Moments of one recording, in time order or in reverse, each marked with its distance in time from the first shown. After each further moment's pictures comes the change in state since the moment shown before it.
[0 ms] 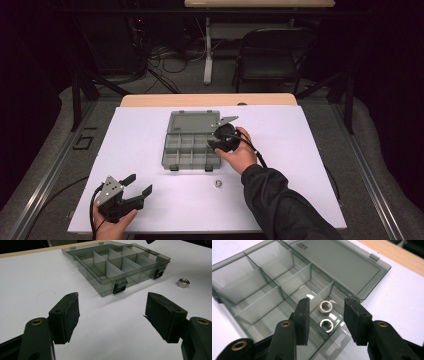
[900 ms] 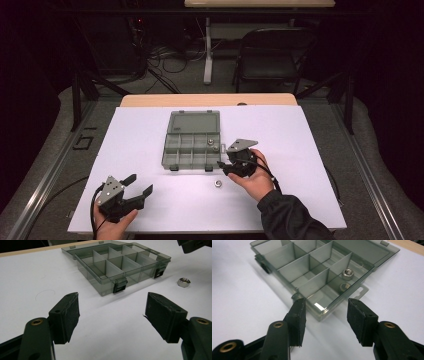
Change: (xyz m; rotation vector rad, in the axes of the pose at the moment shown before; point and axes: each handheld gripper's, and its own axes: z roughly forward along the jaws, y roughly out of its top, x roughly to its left) left arm -0.001 0.000 0.001 0.007 0.004 0.001; right arm 0.023 -0.063 -0.048 -0.104 0.058 -0.009
